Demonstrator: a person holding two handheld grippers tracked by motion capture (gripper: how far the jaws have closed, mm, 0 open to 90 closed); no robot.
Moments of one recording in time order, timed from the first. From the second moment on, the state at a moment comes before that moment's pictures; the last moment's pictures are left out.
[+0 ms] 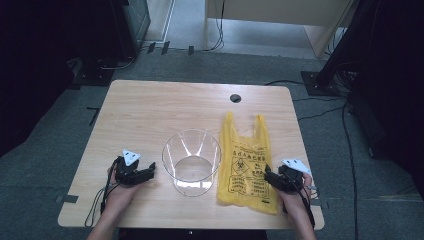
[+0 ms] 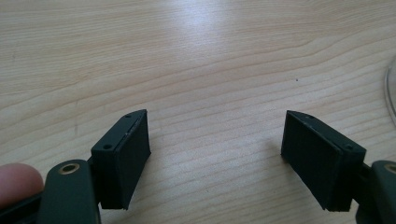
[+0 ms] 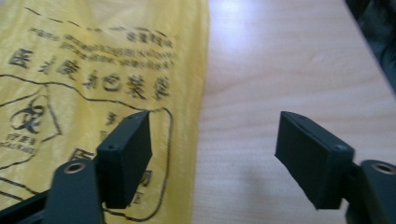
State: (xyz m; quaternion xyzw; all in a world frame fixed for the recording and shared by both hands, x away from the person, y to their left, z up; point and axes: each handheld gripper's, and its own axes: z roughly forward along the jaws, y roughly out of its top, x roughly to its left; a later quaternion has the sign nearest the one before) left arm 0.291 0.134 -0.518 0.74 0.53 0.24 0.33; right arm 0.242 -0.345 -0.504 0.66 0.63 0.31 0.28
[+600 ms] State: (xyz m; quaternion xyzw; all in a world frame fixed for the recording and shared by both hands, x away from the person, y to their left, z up) left arm 0.290 0.135 -0.518 0.74 0.53 0.23 0.33; right arm 0.248 -0.333 -0.518 0.64 0.66 0.30 0.26
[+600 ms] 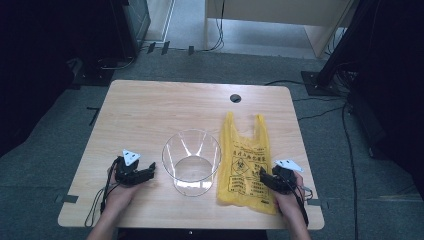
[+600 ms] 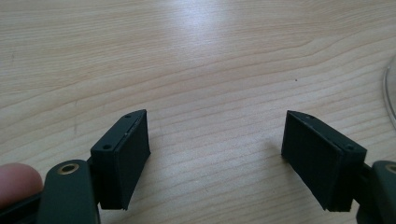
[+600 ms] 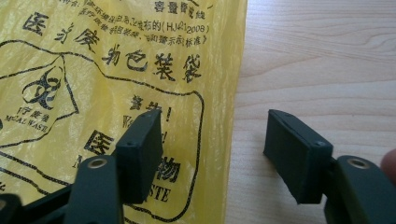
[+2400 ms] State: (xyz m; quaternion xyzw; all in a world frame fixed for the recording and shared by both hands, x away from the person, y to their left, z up) left arm 0.289 0.135 -0.518 0.74 0.53 0.23 0.34; right arm 0.263 -0.304 -0.521 0.62 0.66 0.33 0.27
